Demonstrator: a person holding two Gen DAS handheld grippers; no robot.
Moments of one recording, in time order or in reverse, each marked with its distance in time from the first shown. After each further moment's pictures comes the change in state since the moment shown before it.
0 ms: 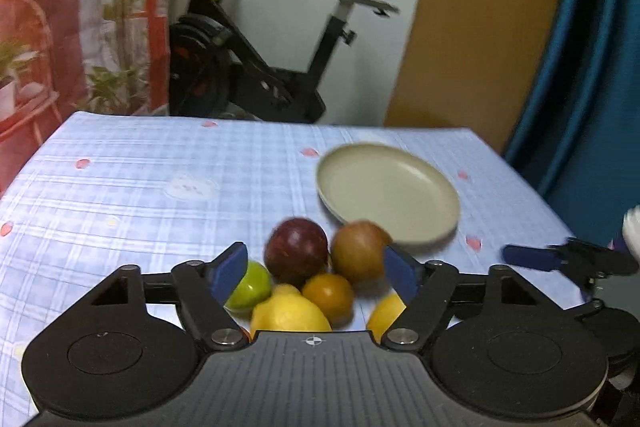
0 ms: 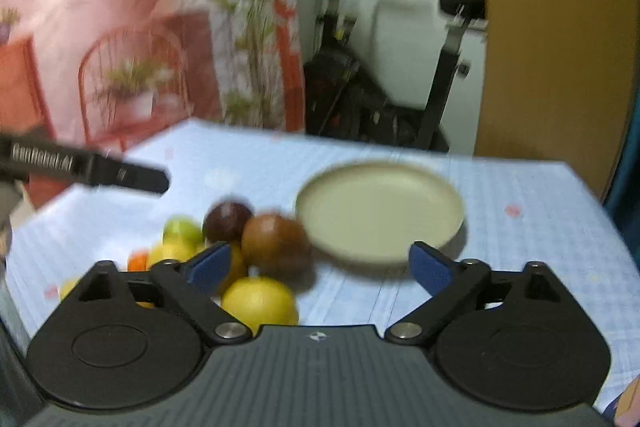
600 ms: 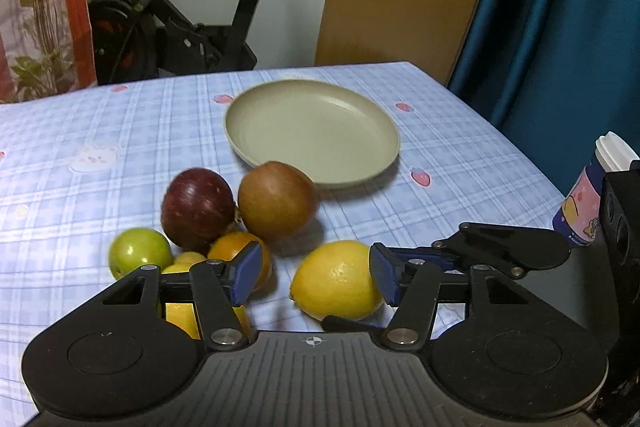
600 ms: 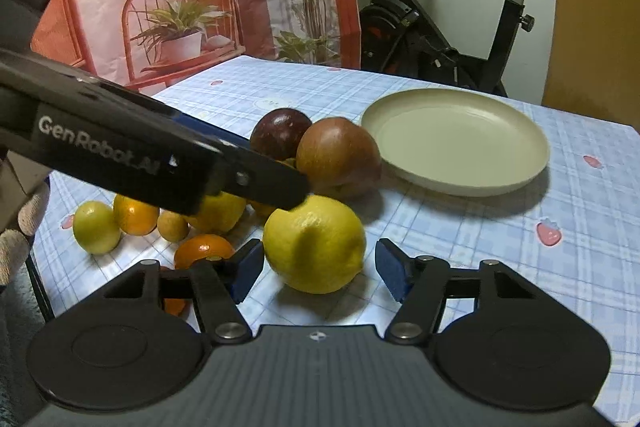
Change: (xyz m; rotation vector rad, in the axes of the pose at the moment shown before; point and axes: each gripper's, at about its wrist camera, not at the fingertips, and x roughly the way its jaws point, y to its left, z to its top) left arm 0.048 -0.042 -0.019 0.097 0.136 -0.170; right arm 0.045 0.014 -0.038 -0.059 0.110 0.148
